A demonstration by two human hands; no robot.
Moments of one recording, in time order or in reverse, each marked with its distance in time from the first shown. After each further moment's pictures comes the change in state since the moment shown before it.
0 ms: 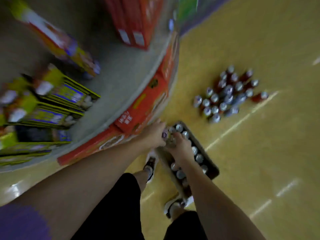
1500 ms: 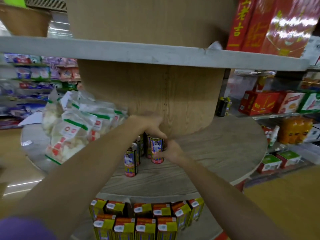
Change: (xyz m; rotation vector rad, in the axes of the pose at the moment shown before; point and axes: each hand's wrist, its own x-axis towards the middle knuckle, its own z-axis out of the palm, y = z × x) left_hand -0.563 -0.305 -0.483 0.371 0.752 -0.096; right_hand -0.163 -0.743 0.076 -0.064 -0.087 -0.720
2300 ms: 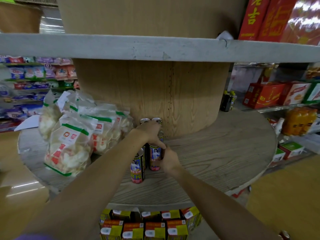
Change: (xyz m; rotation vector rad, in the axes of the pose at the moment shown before) left_hand 0.021 -0.034 0.051 -0.148 -0.036 -0.056; right_hand 0.023 0.006 0.056 -0.110 0.108 0.203
